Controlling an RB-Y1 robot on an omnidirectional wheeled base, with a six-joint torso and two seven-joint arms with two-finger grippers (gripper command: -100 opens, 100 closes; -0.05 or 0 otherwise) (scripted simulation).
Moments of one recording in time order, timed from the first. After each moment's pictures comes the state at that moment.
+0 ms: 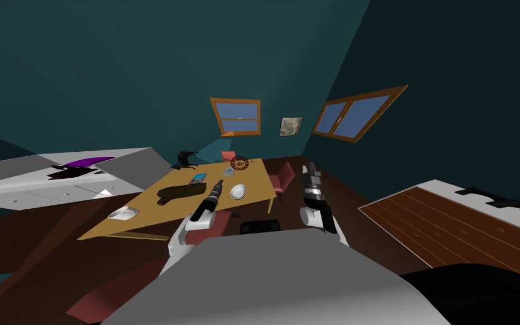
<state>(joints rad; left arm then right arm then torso) 0.33 0.29 0.03 -1.88 0.07 0.25 -0.15 0.47 -0.01 -0.05 -2.21 -0.10 -0.37 0.01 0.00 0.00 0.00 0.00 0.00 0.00</state>
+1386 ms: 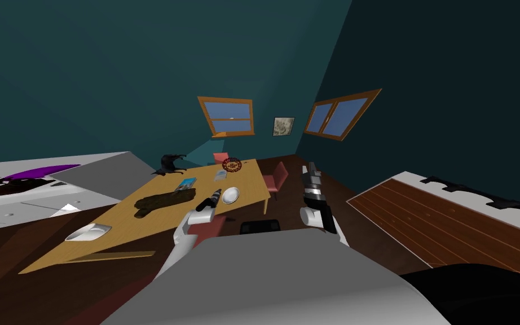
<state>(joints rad) 0.22 0.31 0.07 -1.69 0.08 0.62 -0.18 0.47 -0.01 -0.05 -2.21 -0.10 -0.37 0.01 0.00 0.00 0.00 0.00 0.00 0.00</state>
